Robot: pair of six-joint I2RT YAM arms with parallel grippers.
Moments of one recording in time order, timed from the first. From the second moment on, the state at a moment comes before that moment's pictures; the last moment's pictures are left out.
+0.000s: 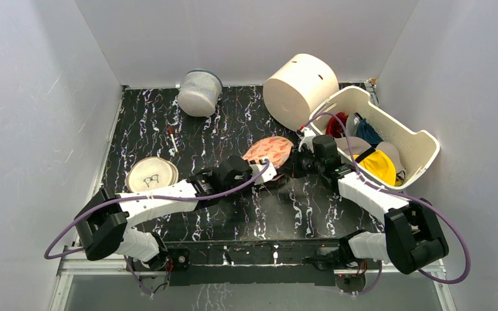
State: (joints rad) left arm -0.99 1.38 0.80 -0.05 -0.19 0.46; right arm 0.36 1.25 0.62 0.04 -0.44 0.34
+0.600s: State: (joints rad) left arm -0.99 1.38 0.80 -0.07 -0.06 0.40; right arm 0.55 1.25 0.62 0.15 -0.47 0.47
